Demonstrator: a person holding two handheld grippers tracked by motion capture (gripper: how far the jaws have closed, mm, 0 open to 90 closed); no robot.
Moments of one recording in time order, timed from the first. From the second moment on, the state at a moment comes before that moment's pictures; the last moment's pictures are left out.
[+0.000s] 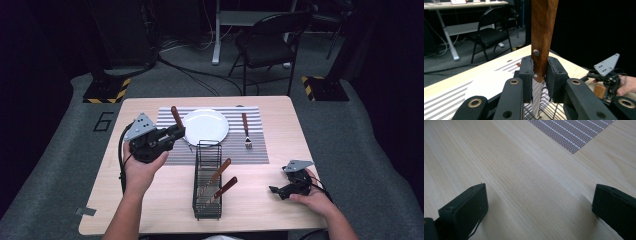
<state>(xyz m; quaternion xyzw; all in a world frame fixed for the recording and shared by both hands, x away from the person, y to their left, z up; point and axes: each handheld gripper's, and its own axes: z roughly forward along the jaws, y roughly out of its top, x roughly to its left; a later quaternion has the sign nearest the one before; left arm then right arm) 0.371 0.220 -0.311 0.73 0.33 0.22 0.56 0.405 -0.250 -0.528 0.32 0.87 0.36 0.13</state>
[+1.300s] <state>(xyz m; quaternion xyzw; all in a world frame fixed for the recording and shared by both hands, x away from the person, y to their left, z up) 0.436 0.277 -0.412 0.70 0.49 0.26 0.45 0.405 -0.250 -0.528 0.32 0.87 0.36 0.13</state>
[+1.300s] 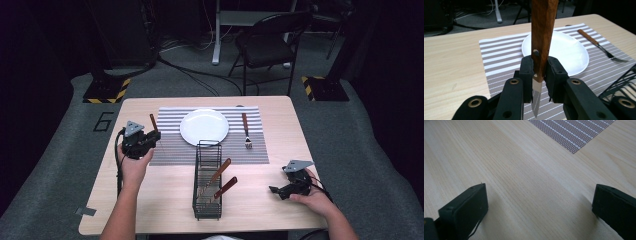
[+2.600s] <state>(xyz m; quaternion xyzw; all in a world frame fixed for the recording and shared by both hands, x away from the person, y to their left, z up) 0.465 0.276 -0.437 0.69 0.51 0.27 0.44 0.405 -0.250 -0.528 0.32 0.87 0.36 0.13</state>
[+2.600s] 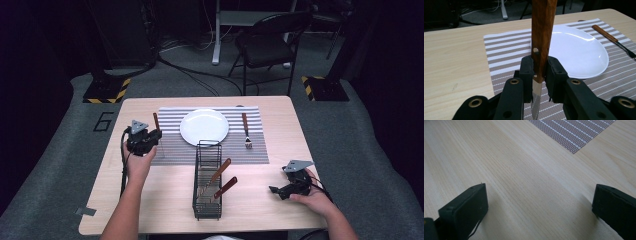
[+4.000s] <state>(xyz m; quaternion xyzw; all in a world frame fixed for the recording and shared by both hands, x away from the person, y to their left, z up) 0.539 0.277 -0.480 0.64 0.60 0.19 0.44 0.405 -0.250 -0.528 0.32 0.87 0.36 0.13</state>
